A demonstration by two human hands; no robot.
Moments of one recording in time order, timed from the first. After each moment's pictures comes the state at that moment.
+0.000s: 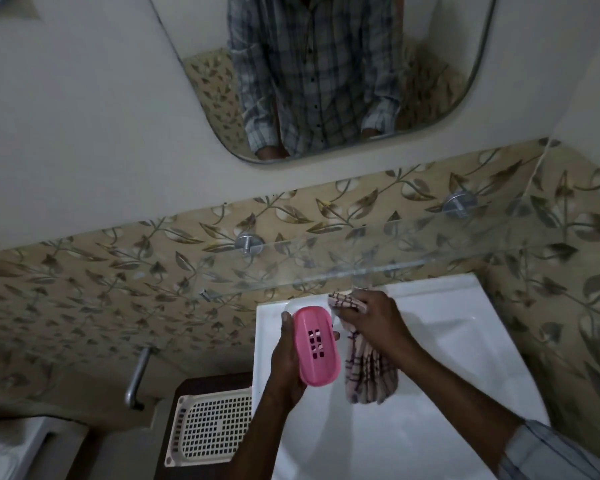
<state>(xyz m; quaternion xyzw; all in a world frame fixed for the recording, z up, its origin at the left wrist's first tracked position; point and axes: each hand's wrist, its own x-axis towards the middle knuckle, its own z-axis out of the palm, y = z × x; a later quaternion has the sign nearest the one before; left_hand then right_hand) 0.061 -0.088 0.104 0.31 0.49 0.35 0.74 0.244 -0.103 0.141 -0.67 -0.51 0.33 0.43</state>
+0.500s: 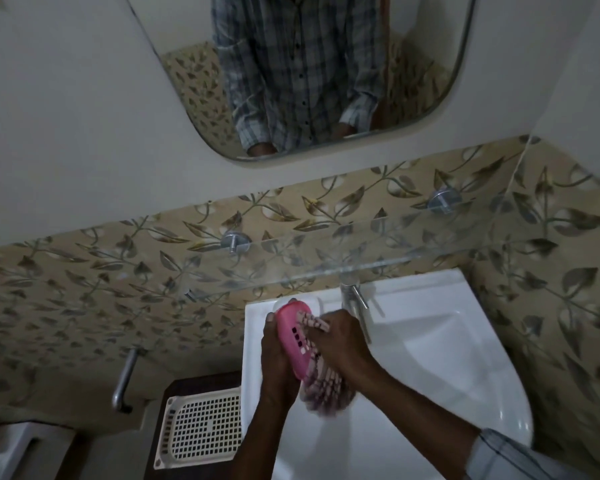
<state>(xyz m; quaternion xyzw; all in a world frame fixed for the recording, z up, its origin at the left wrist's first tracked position) 0.072 -0.095 0.102 0.31 0.49 0.44 0.69 0.195 -0.121 0.149 -0.70 -0.47 0.38 0.38</state>
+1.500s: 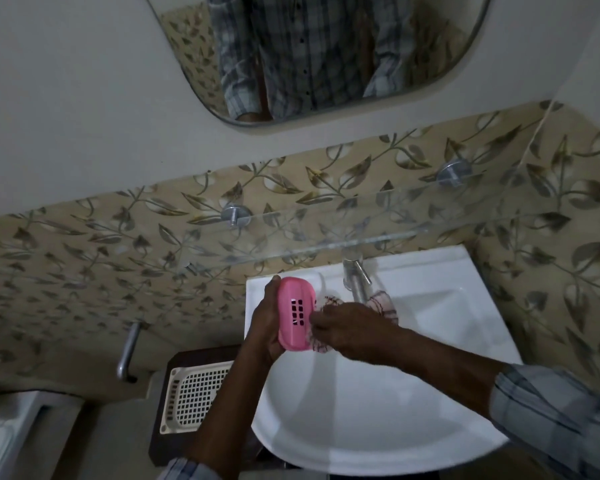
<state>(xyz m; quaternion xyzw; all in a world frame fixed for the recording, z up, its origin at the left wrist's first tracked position) 0.060 -0.063 0.123 0.24 0.53 0.27 0.77 0.235 -0.127 0.111 -0.38 -0.92 -0.02 0.12</state>
